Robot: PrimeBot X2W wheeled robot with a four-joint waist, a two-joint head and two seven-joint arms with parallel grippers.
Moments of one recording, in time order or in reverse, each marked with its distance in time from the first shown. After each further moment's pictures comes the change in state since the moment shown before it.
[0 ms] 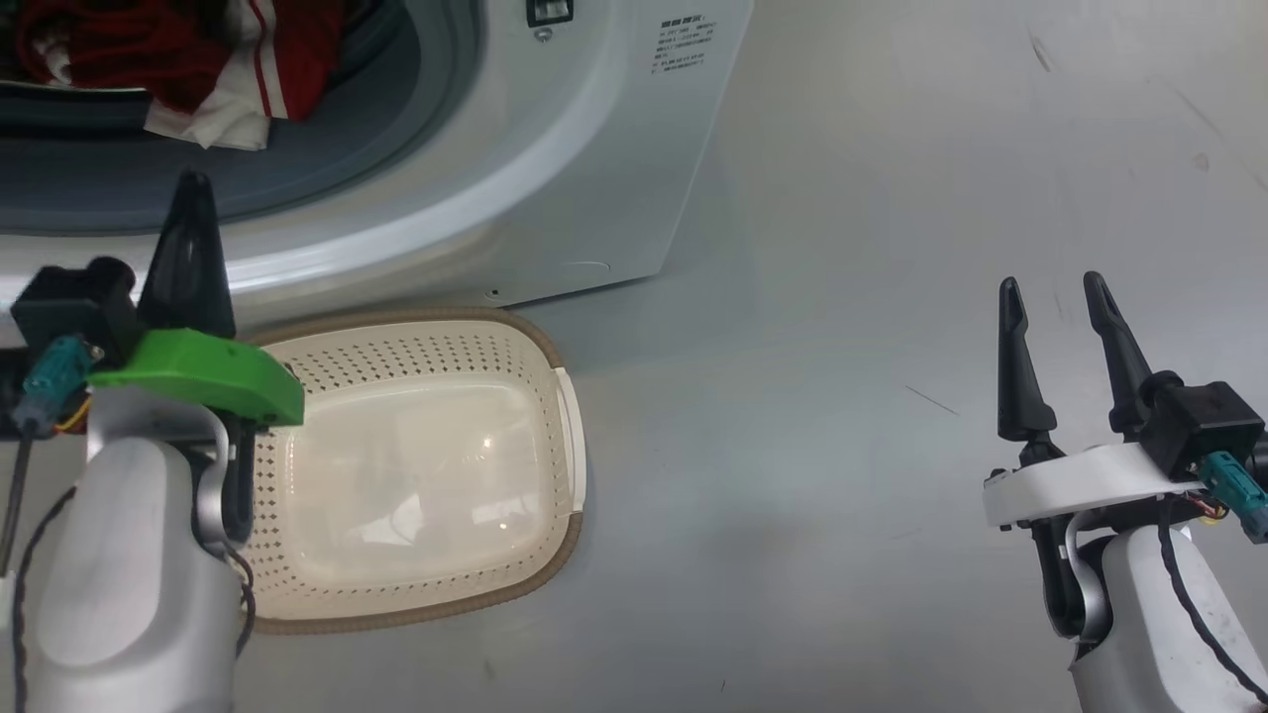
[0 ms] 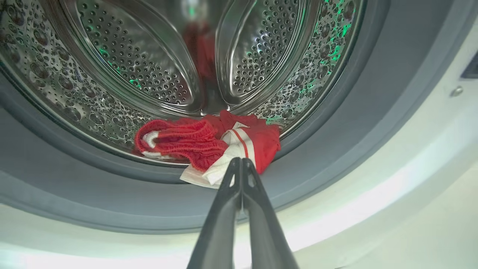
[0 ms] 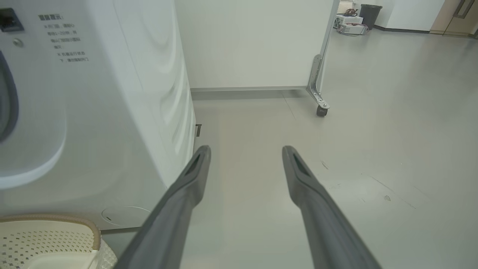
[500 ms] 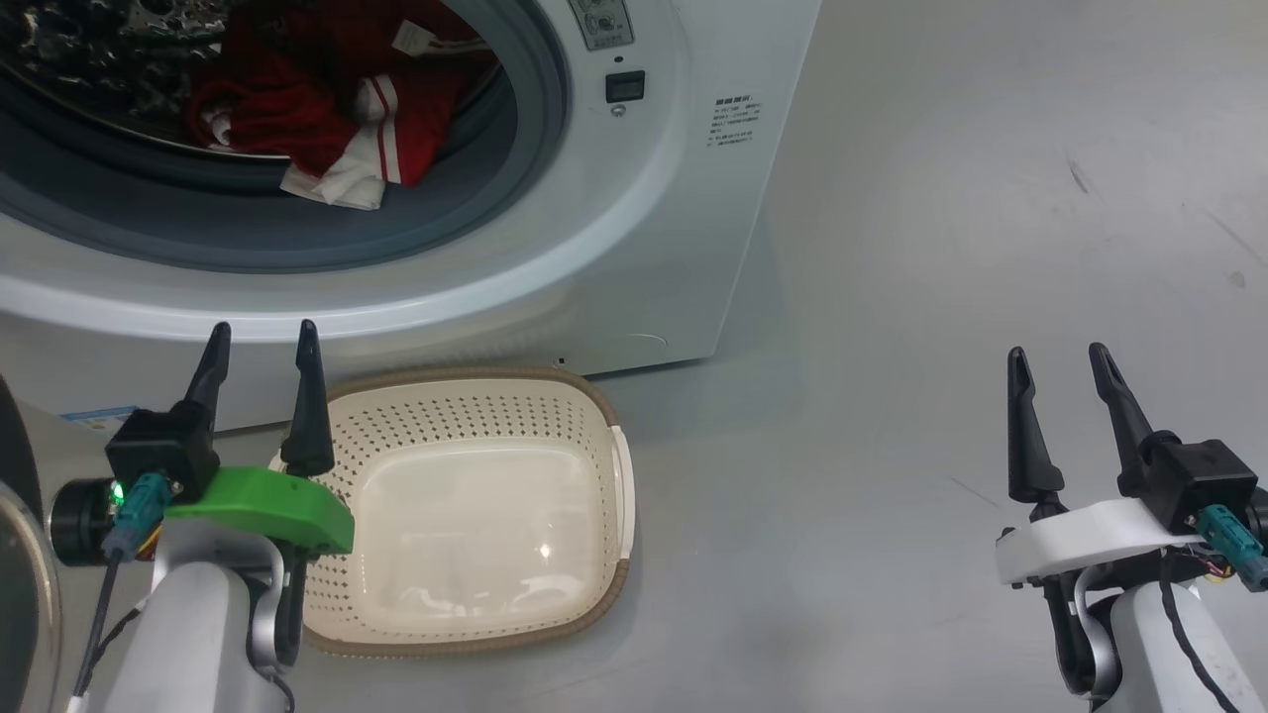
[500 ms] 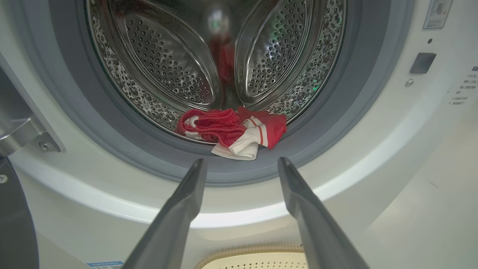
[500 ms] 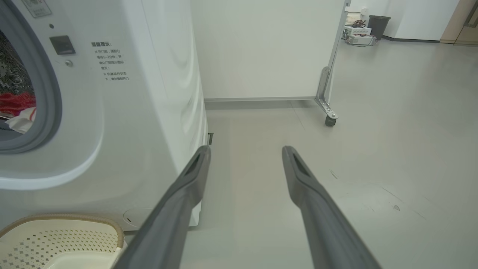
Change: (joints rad) left arm 0.209 -0.033 -0.030 -0.038 0.004 0.021 -0.055; right arm 0.092 -0.011 -0.019 0.019 -0.005 -0.001 0.000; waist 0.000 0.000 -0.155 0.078
